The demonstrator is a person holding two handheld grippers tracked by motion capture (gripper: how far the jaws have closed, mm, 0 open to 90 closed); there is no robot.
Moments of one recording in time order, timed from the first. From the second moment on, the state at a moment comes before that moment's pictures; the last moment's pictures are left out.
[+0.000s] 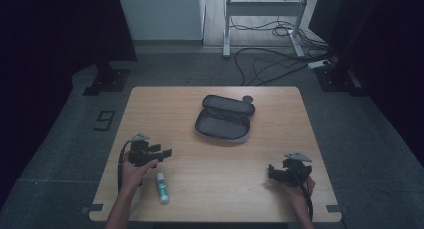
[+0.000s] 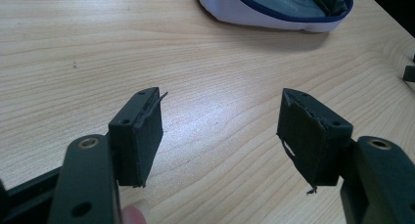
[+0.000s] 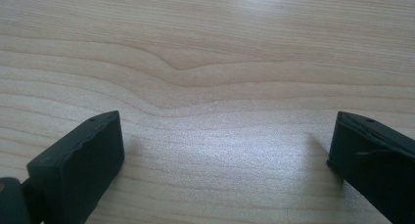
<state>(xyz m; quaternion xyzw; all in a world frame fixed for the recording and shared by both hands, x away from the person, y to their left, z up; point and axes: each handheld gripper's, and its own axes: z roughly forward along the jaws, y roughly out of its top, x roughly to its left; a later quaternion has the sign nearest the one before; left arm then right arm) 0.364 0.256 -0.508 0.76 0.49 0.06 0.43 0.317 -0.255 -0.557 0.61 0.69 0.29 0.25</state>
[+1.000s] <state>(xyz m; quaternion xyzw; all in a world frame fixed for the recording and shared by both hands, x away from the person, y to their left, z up) 0.368 0.251 -0.496 0.75 0.49 0.08 0.44 0.327 -0.243 -0.556 0.57 0.72 0.32 0.24</state>
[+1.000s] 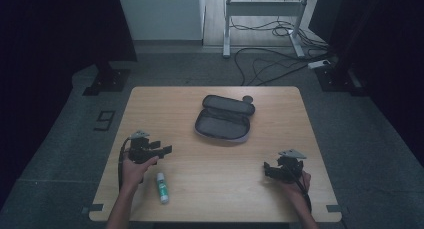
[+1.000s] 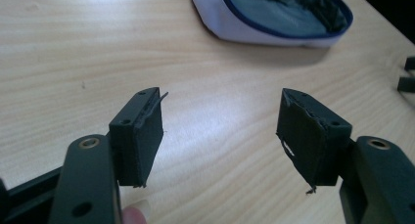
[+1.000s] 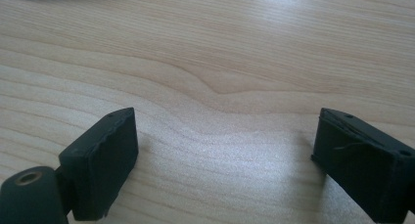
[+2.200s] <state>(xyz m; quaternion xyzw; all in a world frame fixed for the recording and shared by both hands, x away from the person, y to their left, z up) 0.416 0.209 -0.472 0.75 0.49 0.10 0.42 0.324 -0.245 -0.556 0.57 0.72 0.32 0.24</state>
